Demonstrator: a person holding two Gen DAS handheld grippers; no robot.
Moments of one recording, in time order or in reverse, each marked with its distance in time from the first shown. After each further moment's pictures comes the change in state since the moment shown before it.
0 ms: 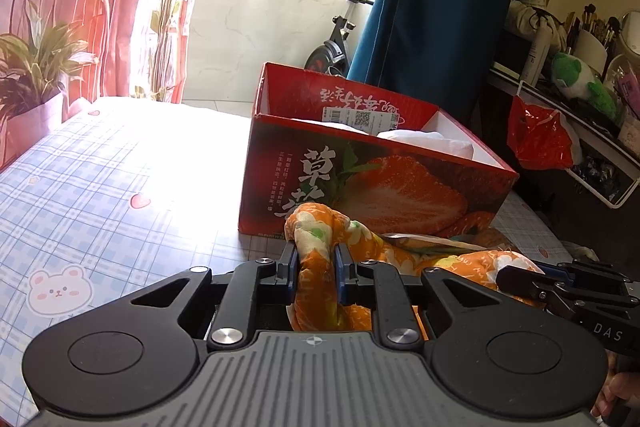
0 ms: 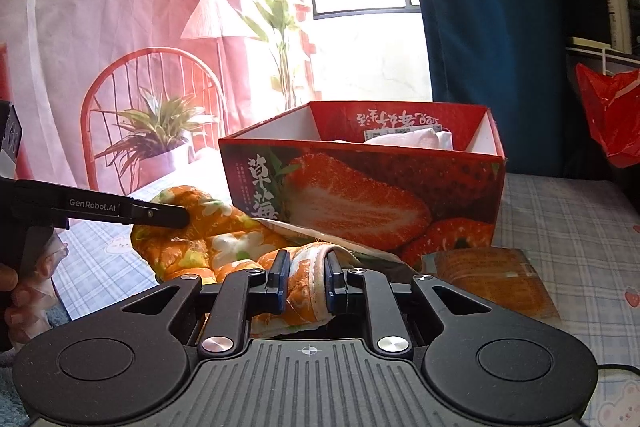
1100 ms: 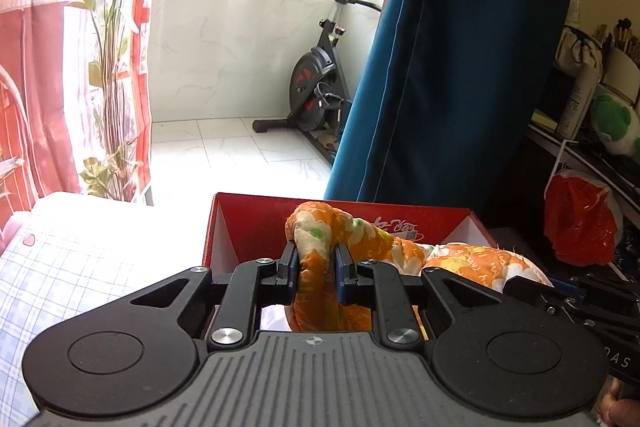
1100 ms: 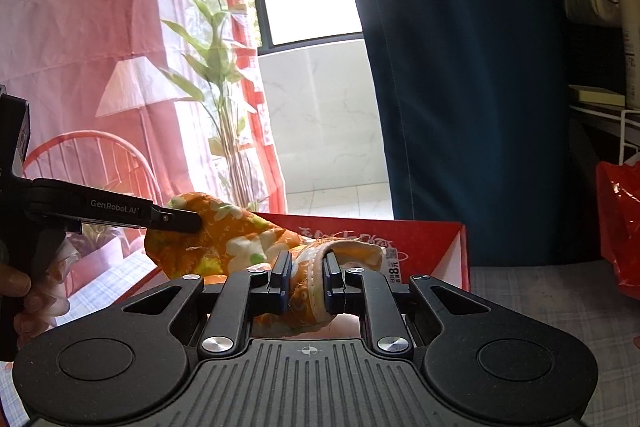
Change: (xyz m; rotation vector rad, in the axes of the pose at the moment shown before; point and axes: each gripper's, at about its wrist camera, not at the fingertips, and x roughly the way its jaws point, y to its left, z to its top) left arm 0.153 -0.017 0.178 0.065 0.056 -0.008; right arm 0.114 -0.099 0.142 0.090 -0.055 -0.087
